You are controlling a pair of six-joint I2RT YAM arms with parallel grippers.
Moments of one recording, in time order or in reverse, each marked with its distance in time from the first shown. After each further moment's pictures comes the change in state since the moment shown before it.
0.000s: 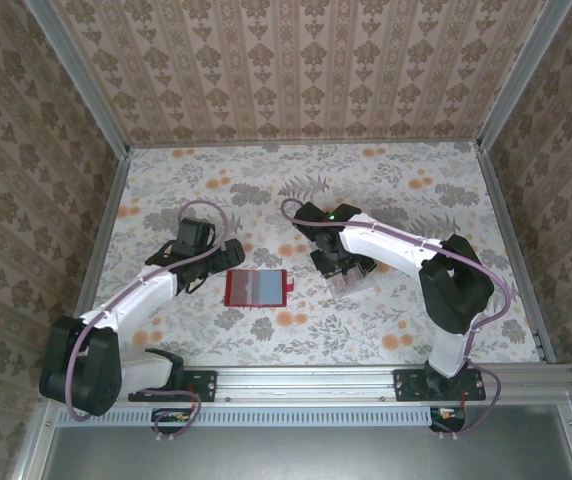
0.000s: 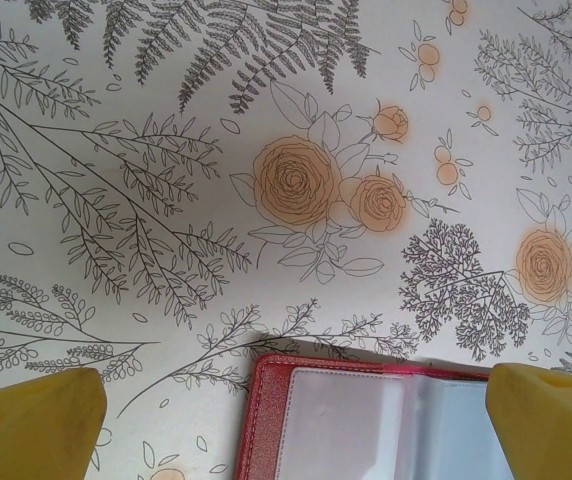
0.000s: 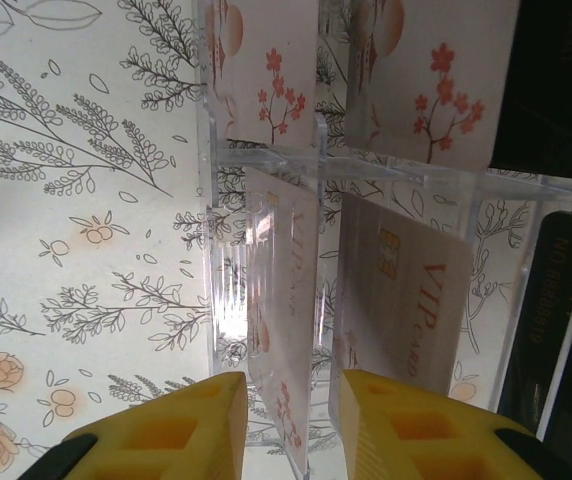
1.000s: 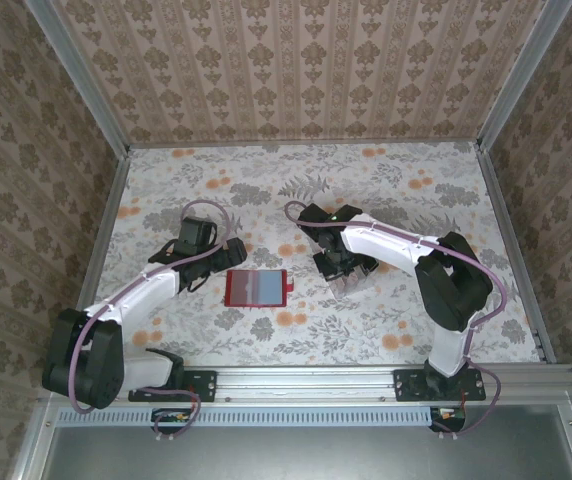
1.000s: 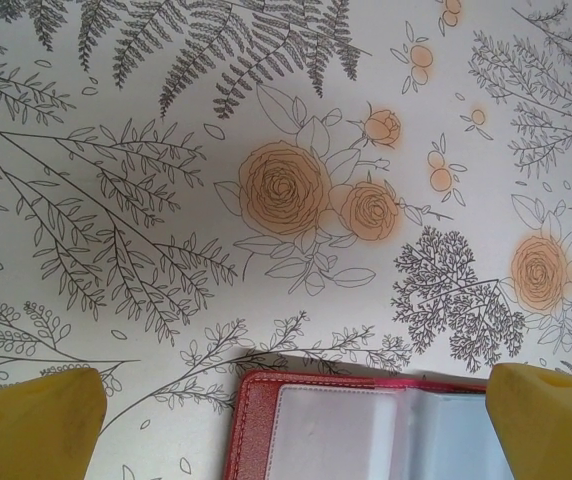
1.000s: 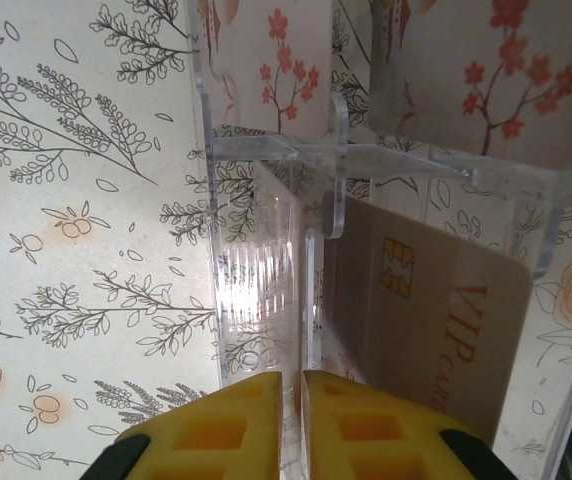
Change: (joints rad) left arm 0.000 0.035 0.000 0.045 0.017 -0.003; right arm -0.030 0.016 -0.040 0.030 -0.058 -0.010
